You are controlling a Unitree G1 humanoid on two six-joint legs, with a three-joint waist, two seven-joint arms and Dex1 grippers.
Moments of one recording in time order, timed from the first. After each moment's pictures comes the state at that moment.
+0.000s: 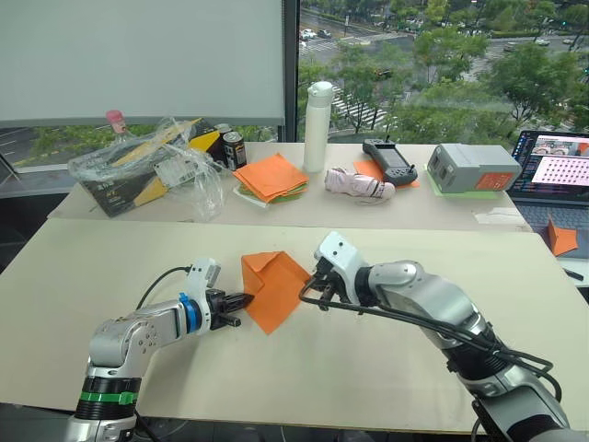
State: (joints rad) left arm -0.29 0.48 0.12 -0.12 -0.63 1.05 -0.56; right arm -0.66 -0.52 0.43 -0.25 0.30 0.95 0.56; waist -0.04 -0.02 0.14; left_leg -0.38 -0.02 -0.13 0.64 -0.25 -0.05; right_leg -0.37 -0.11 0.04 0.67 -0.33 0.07
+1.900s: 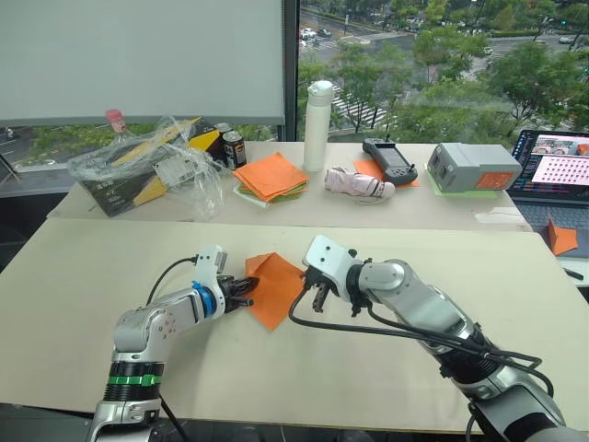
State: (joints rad) left arm -0.39 0.36 0.14 0.00 -0.60 0.98 -0.43; right arm -0.66 -0.52 0.53 -0.28 0.06 0.79 0.59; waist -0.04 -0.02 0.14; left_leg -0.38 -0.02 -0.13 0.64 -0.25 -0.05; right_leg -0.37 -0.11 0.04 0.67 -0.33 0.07
